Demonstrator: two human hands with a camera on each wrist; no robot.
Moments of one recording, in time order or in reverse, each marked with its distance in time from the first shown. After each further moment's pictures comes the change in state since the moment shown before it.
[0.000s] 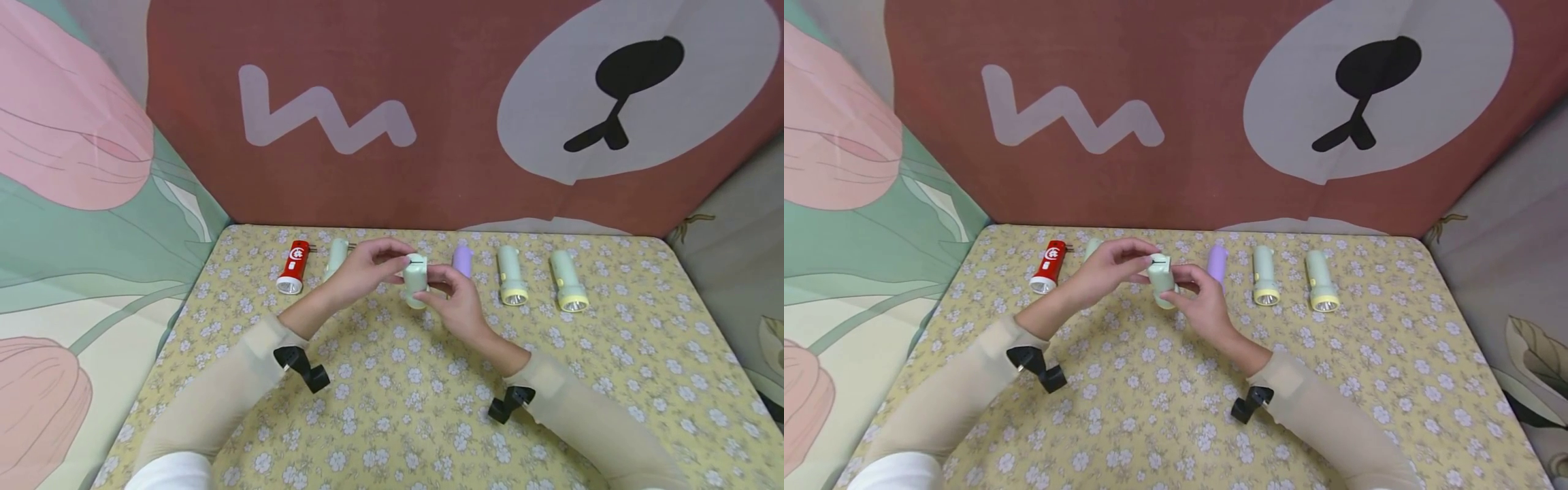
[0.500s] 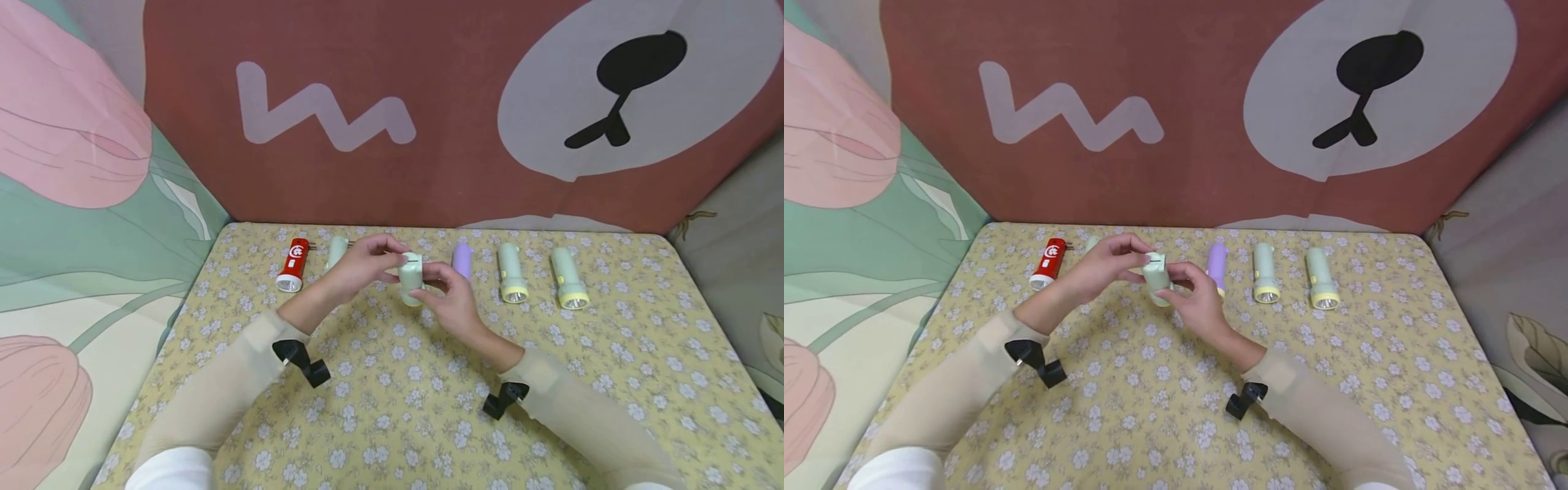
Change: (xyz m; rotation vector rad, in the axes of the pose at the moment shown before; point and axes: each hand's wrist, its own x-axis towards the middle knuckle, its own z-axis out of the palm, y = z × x) left_hand 0.002 0.007 0.000 -0.079 0.046 -0.135; right_hand 0.001 0.007 0.005 -0.020 -0.010 -0.041
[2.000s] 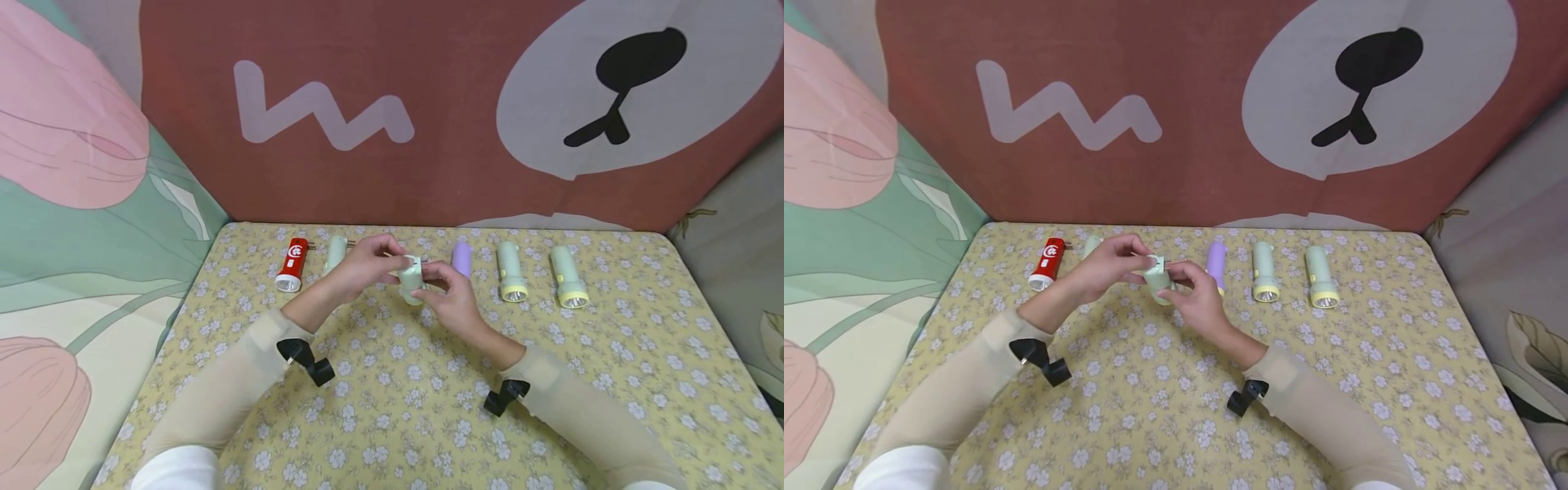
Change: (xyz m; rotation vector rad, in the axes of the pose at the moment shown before) left_hand 0.005 -0.001 0.004 0.051 0.015 -0.044; right_hand 0.002 0.028 -0.005 0.008 -0.010 -0.009
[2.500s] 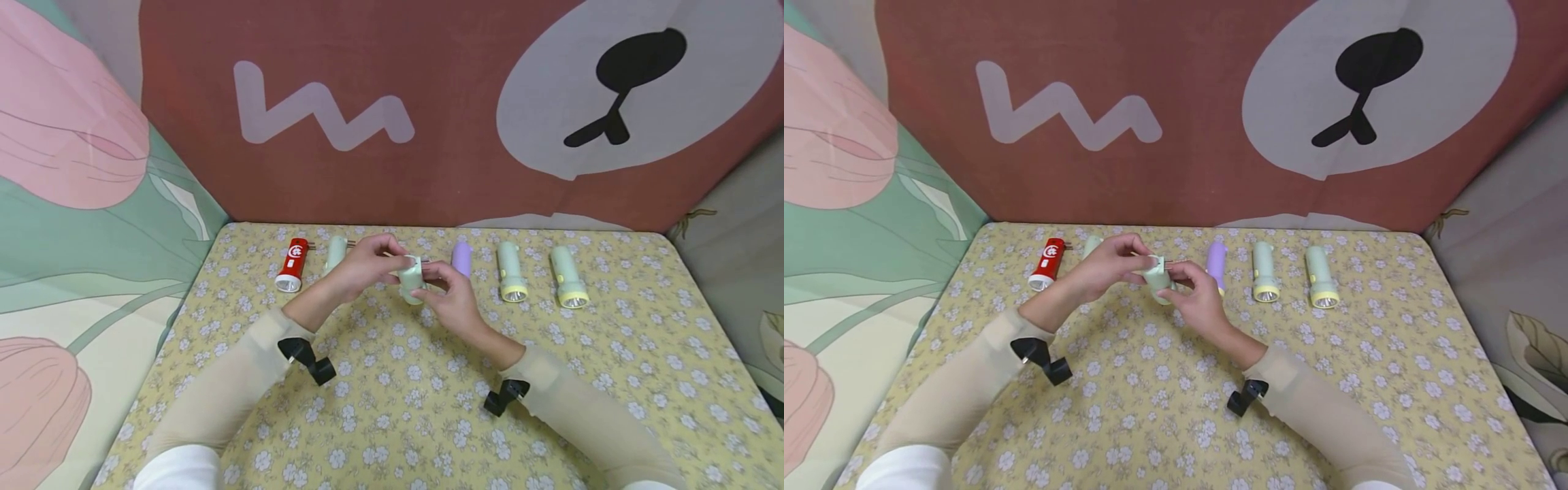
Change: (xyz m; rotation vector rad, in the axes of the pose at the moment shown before) left_hand 0.002 0.001 -0.001 0.035 -0.005 0.003; right_hand 0.001 0.000 0.000 -0.007 0.003 0.011
